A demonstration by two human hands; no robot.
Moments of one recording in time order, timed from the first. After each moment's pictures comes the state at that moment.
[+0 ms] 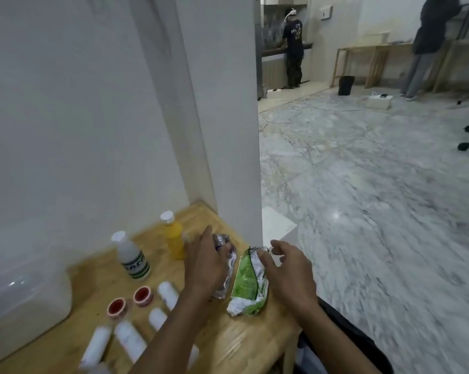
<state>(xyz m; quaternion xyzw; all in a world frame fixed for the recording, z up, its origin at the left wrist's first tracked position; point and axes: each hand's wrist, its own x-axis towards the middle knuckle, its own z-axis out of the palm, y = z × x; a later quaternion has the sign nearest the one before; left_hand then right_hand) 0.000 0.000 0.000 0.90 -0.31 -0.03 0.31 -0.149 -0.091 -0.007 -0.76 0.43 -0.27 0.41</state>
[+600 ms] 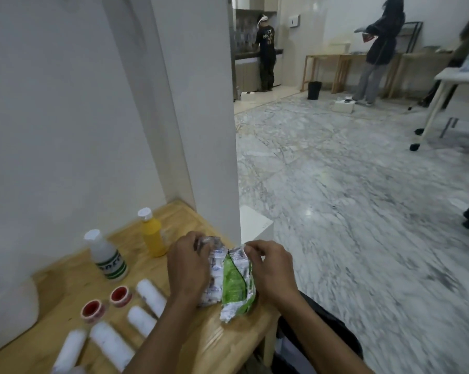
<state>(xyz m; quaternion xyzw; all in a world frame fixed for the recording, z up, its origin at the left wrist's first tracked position) -0.029 0.012 0.009 0.82 -0.34 0.07 0.46 -0.157 -0.086 -0.004 -0.78 0.41 -0.28 0.38</state>
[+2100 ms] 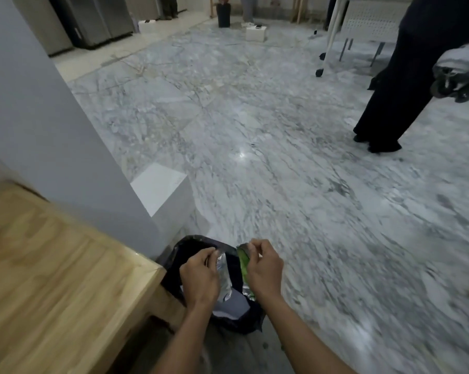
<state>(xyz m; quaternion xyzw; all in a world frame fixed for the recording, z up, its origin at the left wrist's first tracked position) -0.216 -0.104 -0.133 0.84 -0.35 -0.15 0.40 -0.325 -0.158 -0.166 -0.58 0.61 -0.38 0.38</state>
